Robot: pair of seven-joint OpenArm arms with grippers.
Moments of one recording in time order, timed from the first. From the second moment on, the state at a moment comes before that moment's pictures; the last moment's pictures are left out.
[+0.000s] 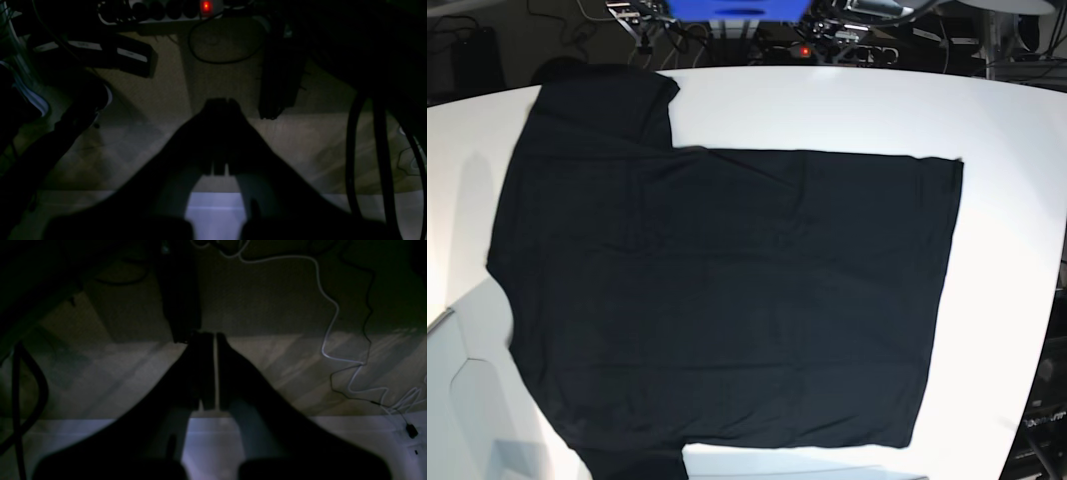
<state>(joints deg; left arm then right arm) 2.1 -1.9 3.5 3.2 -2.4 0.7 1.2 -8.1 -1.6 1.6 9.9 0.5 -0.6 -3.0</state>
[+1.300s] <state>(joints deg) 50.5 -13.1 3.5 72.7 -2.4 0.7 2.3 -51.1 -0.2 1.3 78.4 0.7 -0.1 -11.7</state>
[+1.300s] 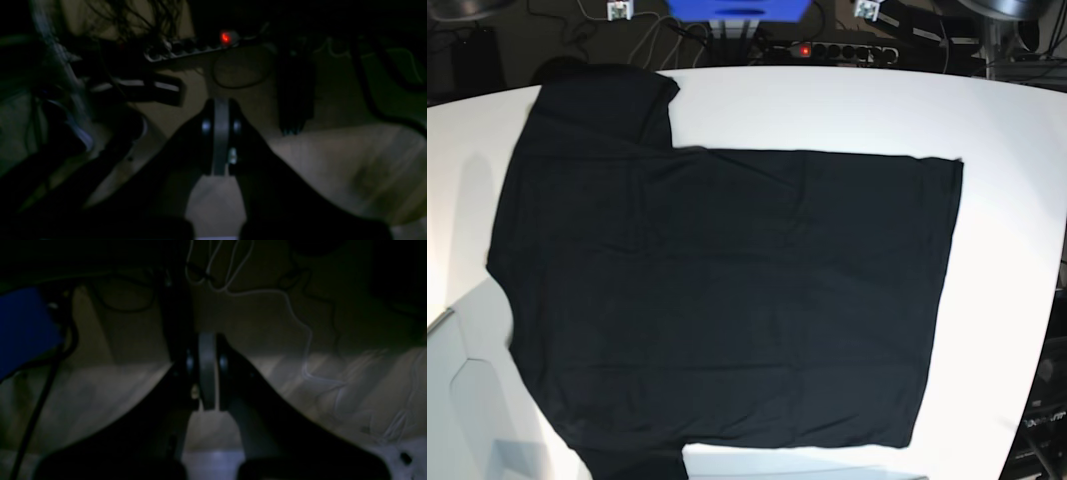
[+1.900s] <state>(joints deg) 68.4 -16.7 -14.9 112.6 -20.5 0.4 3.0 -72.2 2.2 2.8 117.9 0.7 -0.1 -11.5</state>
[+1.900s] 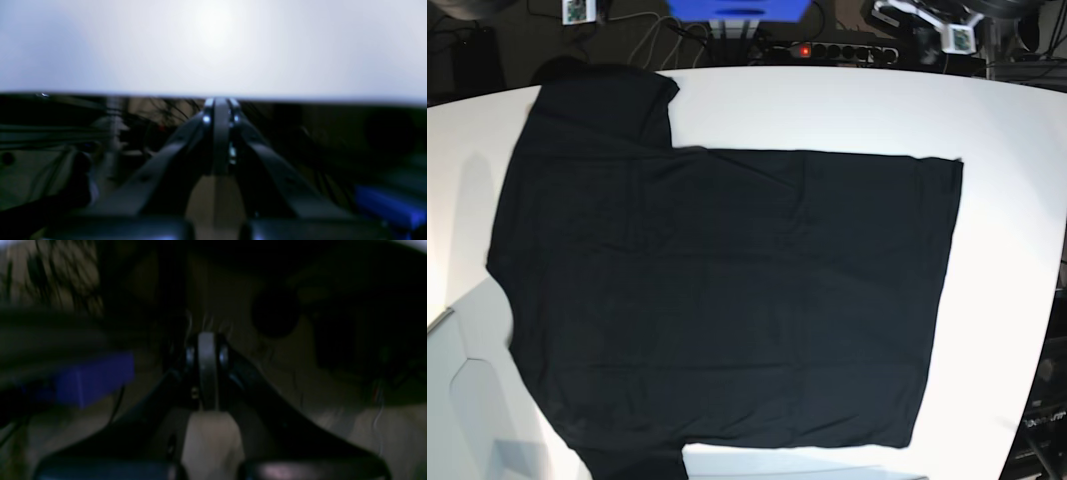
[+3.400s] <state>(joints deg) 33.3 -18.8 -19.2 91.4 -27.9 0.2 3.7 -55.8 2.1 5.3 117.8 0.8 -0.1 -12.7</state>
